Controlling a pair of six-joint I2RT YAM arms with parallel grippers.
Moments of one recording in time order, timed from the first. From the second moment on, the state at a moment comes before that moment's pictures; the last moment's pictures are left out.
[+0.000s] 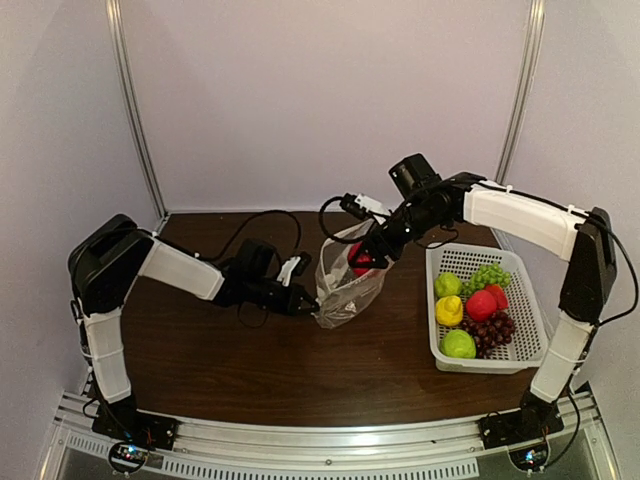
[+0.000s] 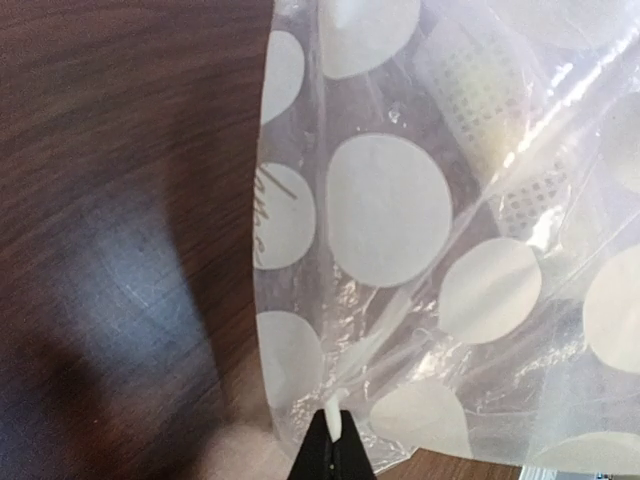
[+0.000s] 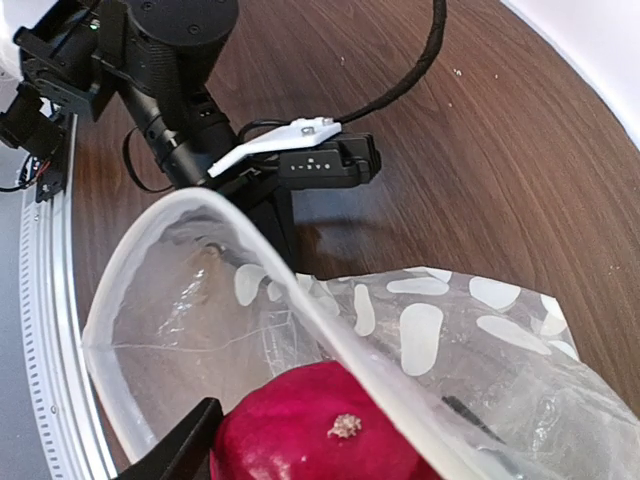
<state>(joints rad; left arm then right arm) -0.70 1.98 1.01 0.26 0.56 -0.42 0.61 1.80 1.59 -0.71 -0.47 -0.34</state>
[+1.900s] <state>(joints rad) -0.58 1.55 0.90 0.05 0.29 -0.31 0.27 1.34 1.21 -1.00 -0.35 -0.55</state>
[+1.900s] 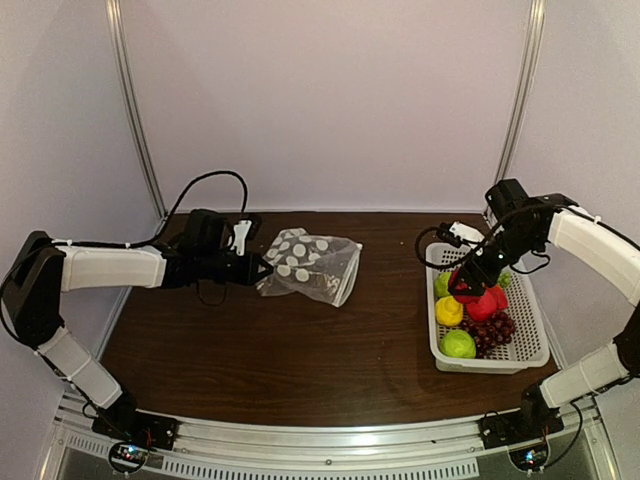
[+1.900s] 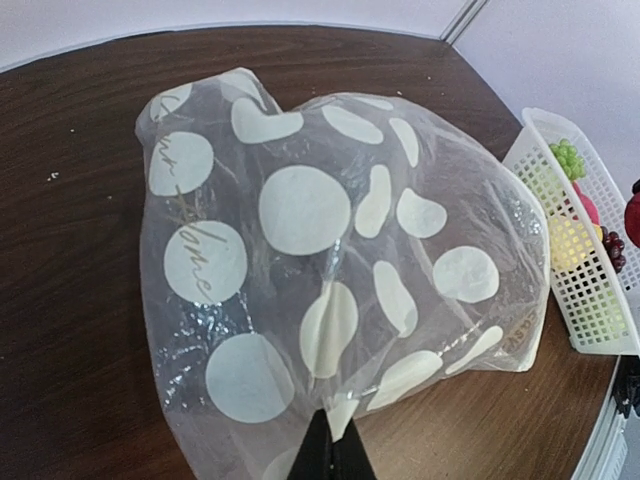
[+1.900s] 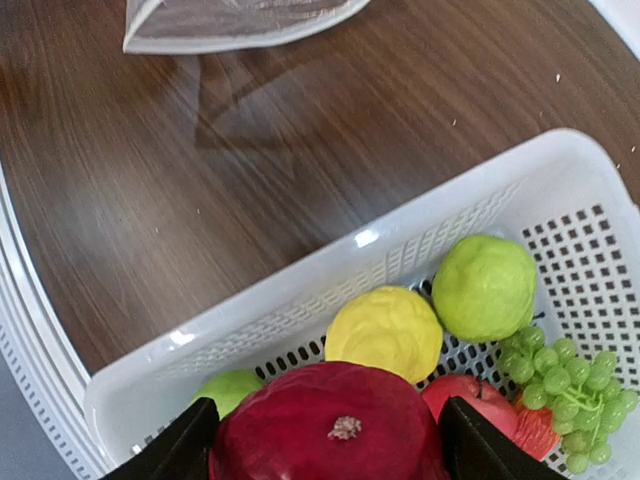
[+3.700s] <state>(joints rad) -0.56 1.30 1.07 -0.32 -0.46 -0.12 0.10 1.15 1.09 -0.37 -0.02 -0.06</state>
